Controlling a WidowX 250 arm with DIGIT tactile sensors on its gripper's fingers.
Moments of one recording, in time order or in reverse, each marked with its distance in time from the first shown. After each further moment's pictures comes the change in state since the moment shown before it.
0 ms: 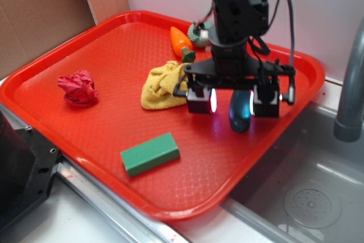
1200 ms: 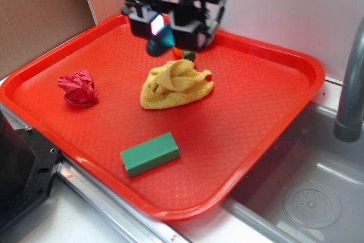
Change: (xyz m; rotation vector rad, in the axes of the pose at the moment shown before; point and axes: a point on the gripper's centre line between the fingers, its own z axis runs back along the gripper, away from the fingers) arm 0.040 0.081 0.095 0.050 0.028 -0.326
